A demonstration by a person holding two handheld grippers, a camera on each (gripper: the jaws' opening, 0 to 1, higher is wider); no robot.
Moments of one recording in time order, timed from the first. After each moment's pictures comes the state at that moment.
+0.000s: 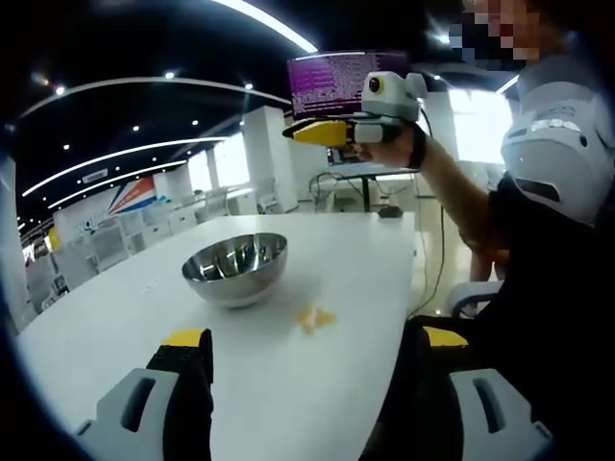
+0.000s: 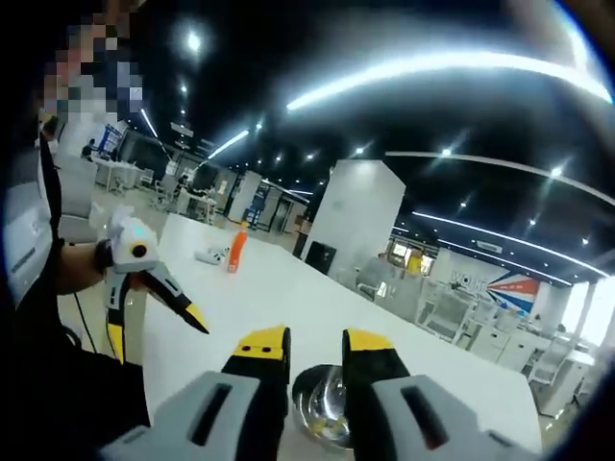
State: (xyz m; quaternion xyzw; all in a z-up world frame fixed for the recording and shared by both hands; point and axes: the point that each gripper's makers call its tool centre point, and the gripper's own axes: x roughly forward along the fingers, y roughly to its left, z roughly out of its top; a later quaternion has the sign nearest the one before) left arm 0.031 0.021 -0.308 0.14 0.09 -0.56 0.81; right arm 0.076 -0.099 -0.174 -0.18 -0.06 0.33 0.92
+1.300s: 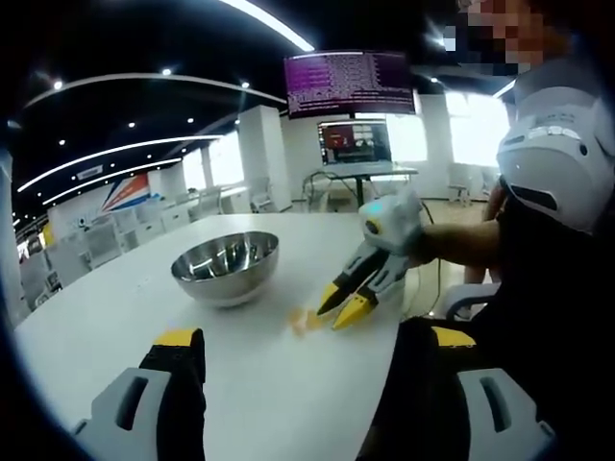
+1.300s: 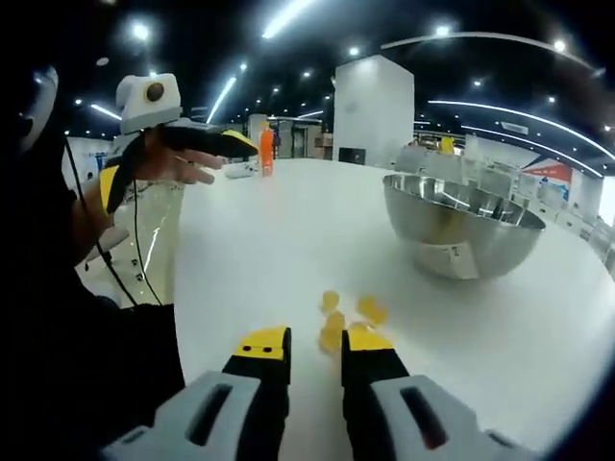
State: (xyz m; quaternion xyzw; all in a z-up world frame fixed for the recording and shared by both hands) left arm 0.030 0.010 -0.316 0.14 0.09 -0.57 0.80; right arm 0.064 -0.089 -0.410 -0.10 0.18 0.37 0.91
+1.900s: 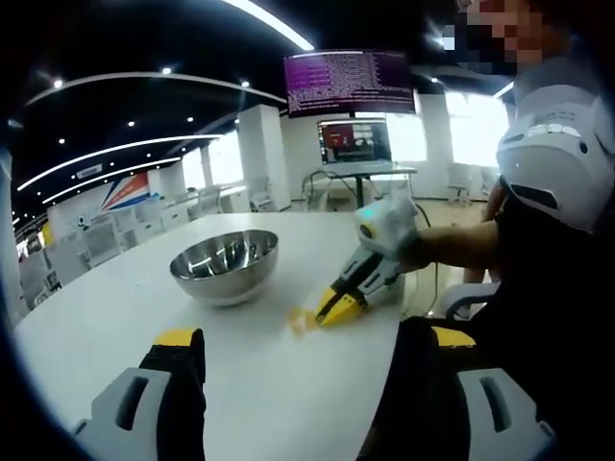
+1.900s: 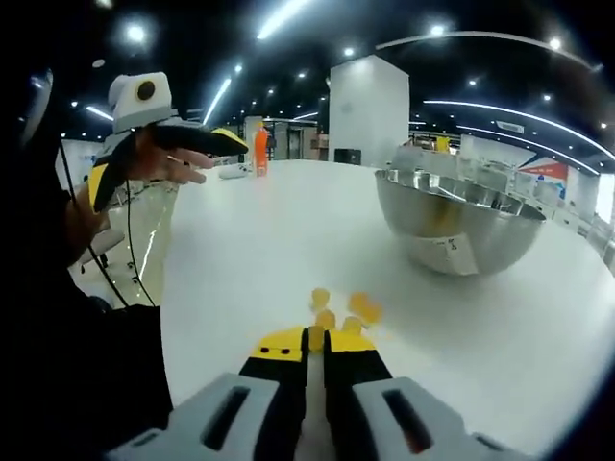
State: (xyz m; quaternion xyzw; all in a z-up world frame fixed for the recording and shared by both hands) left arm 0.029 0.011 -0.317 0.14 0.09 -0.58 0.80; right arm 0.069 -0.088 -0.415 -0.10 0.18 0.36 0.91
